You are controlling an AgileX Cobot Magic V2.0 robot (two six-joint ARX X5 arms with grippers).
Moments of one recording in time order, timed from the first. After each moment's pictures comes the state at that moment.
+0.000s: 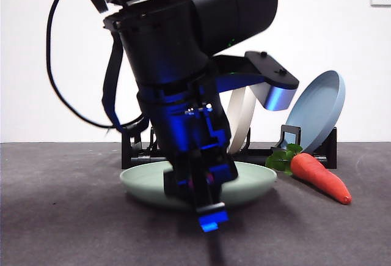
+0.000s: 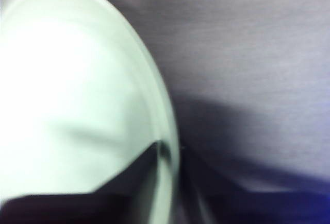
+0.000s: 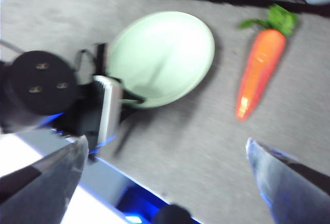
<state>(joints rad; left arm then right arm) -1.05 1.79 1.01 -0.29 -0.35 0.47 0.09 0.76 0.94 -1.03 -0.51 -0.13</state>
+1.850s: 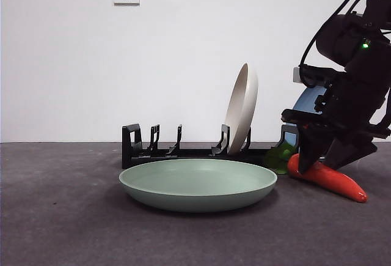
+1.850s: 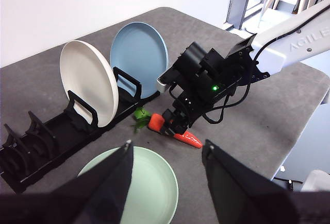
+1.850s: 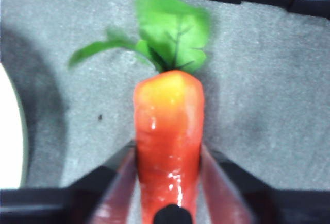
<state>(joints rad) -1.06 0.95 1.24 -0.65 -0.26 -0.16 0.25 1.71 0.94 -0.22 -0.13 0.01</state>
